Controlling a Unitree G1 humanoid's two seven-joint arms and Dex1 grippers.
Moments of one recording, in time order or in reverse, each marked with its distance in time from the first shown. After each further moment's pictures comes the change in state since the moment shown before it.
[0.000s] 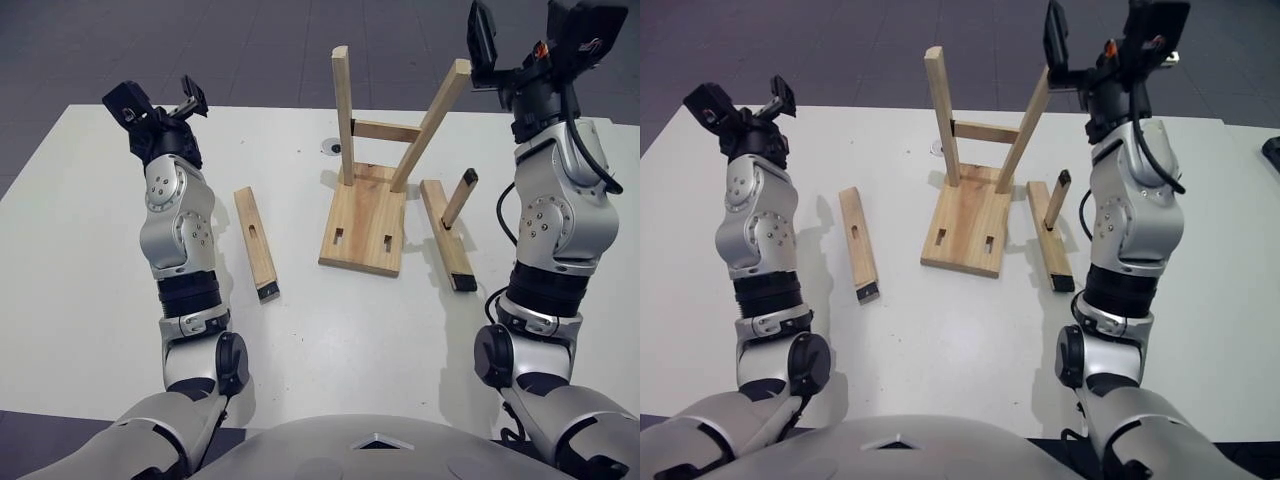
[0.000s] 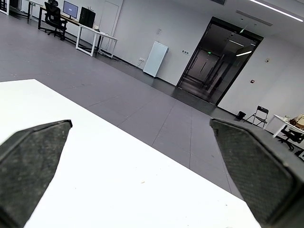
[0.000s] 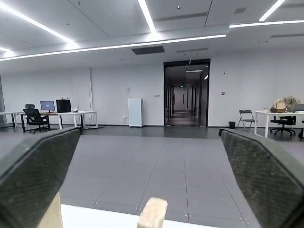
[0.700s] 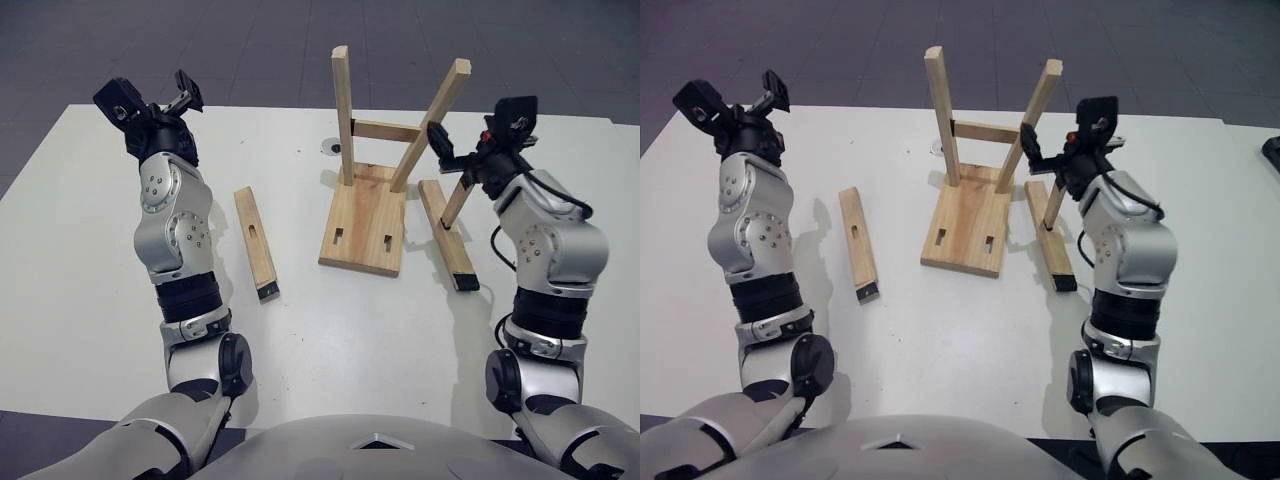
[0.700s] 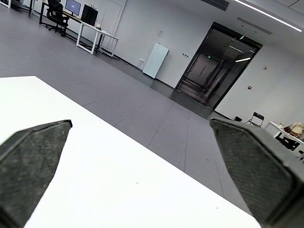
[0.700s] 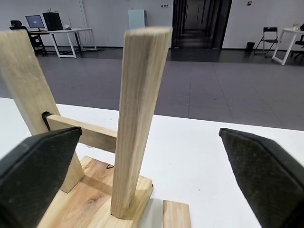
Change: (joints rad) left arm 0.005 -0.022 0.016 -0.085 -0.039 0.061 0.032; right arm 0.190 -0.007 0.078 0.018 -0.051 0.292 0.052
